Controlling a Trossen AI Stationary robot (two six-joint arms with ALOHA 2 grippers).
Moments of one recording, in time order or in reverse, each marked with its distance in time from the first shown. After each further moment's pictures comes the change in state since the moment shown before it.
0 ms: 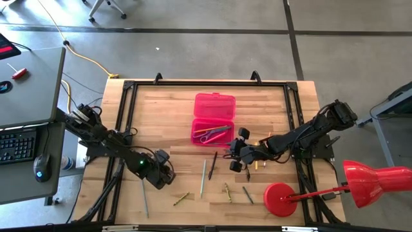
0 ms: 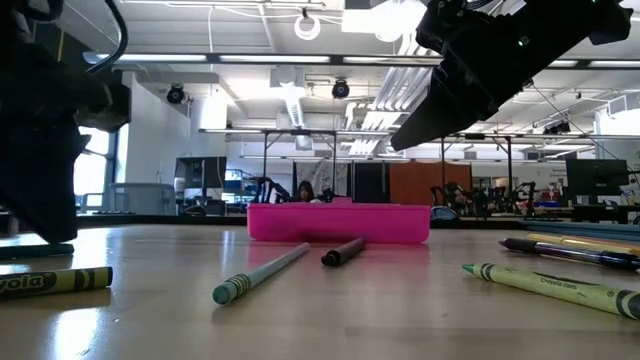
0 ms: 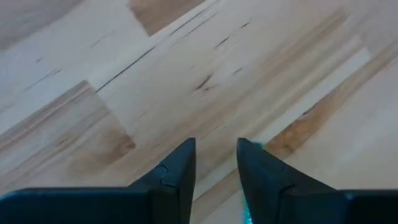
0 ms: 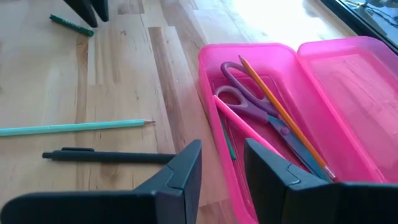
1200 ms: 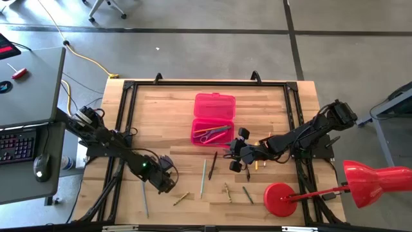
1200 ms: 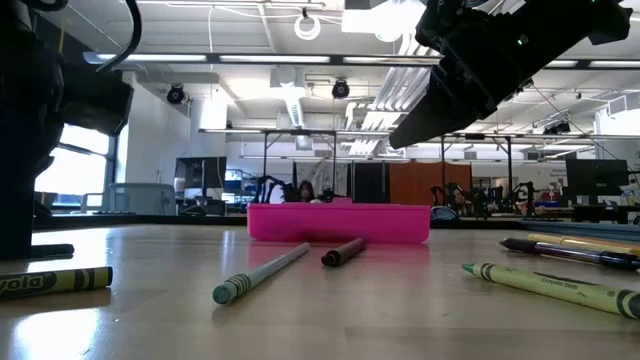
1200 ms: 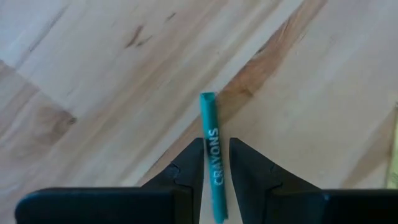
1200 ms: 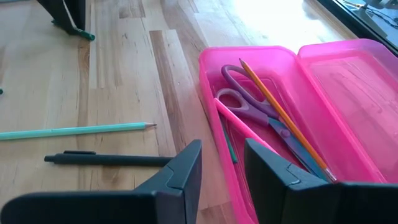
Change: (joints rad) left arm 0.000 0.054 0.055 0.022 0.166 0.185; right arm 0.000 0.000 0.000 0.010 0.000 -0.002
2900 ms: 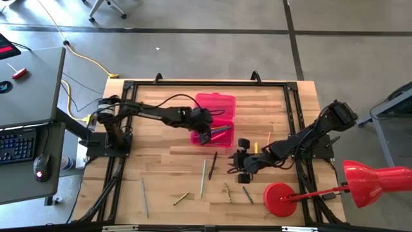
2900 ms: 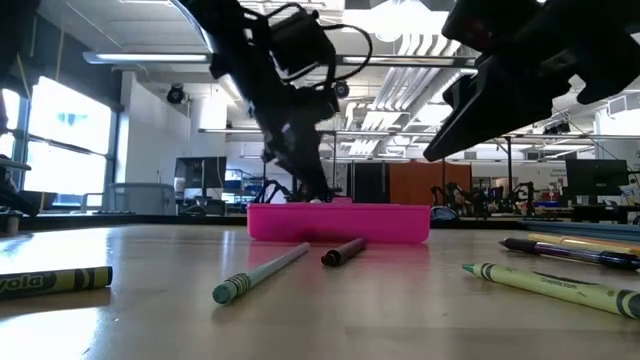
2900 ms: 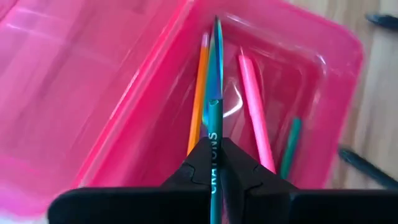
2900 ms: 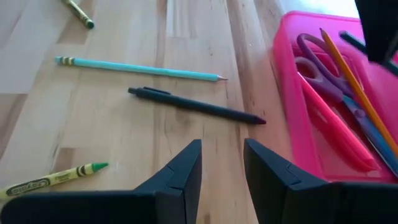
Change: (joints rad) left arm 0.768 0.222 0.379 0.225 0.088 1.178; right arm 0.108 0.000 0.000 -0.091 -0.135 -0.016
